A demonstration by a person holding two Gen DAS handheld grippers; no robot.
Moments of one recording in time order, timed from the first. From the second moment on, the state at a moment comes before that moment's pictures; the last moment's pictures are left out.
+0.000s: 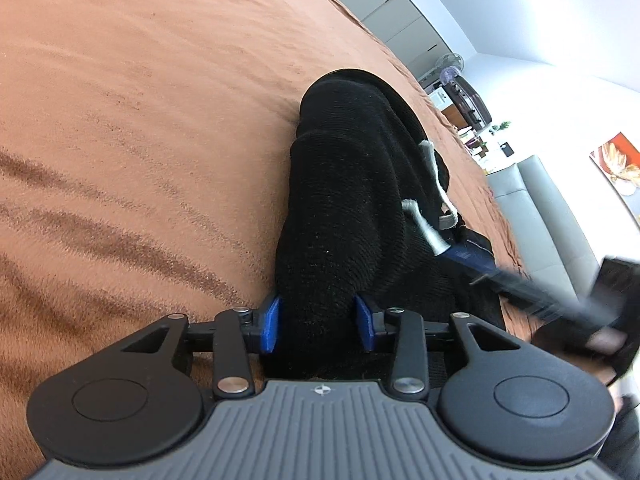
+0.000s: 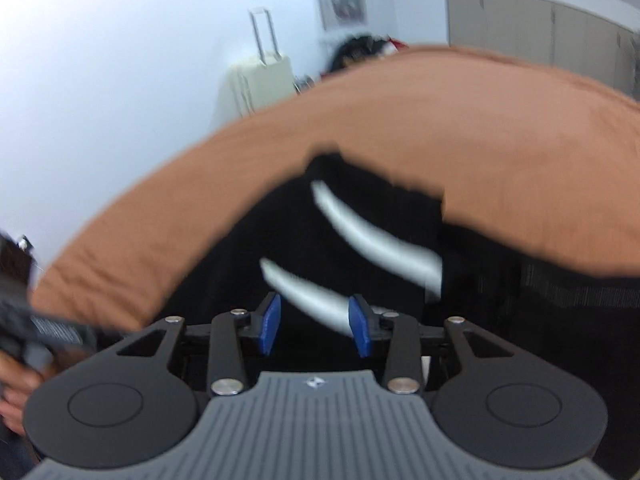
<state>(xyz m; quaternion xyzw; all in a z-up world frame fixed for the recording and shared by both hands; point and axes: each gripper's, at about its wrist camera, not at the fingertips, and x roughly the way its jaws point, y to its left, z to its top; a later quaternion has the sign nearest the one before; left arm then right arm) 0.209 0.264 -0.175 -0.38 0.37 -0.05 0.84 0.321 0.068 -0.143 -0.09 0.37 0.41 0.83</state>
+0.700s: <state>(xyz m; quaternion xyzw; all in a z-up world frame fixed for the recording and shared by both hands) 0.203 0.285 -0.187 -0.51 0.34 -0.03 0.79 0.274 -0.181 -0.159 0.28 0.33 0.18 0.88</state>
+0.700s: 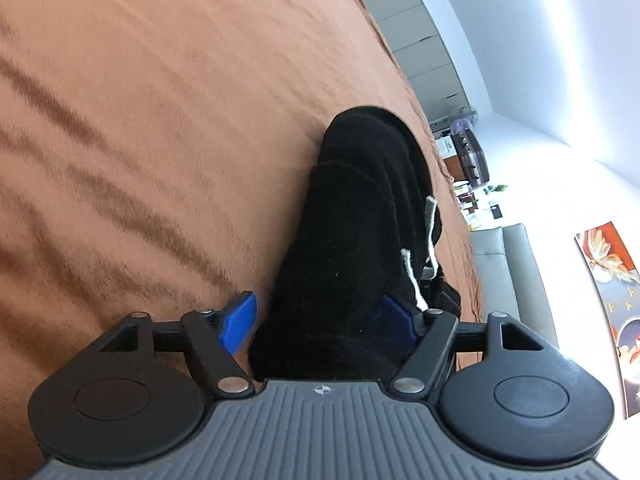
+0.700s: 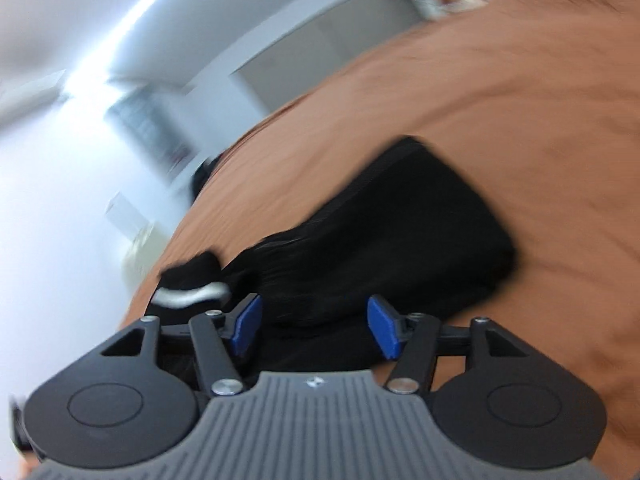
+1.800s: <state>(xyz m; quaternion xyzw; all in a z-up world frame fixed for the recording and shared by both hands) 0.217 0.280 -0.152 -0.48 0.33 0.03 0.81 0.302 -0.240 -0.215 0.53 0.32 0.10 0.78</state>
